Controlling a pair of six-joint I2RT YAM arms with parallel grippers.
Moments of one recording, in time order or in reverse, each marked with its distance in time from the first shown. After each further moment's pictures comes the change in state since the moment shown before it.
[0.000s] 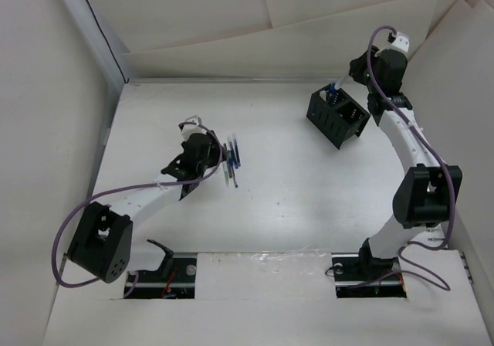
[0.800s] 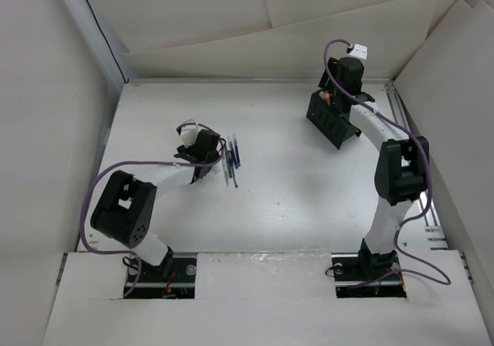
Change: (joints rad) left arm 0.039 0.264 0.119 -0.187 -0.256 -0.149; right arm 0.131 0.275 0.109 -0.016 0.296 -0.163
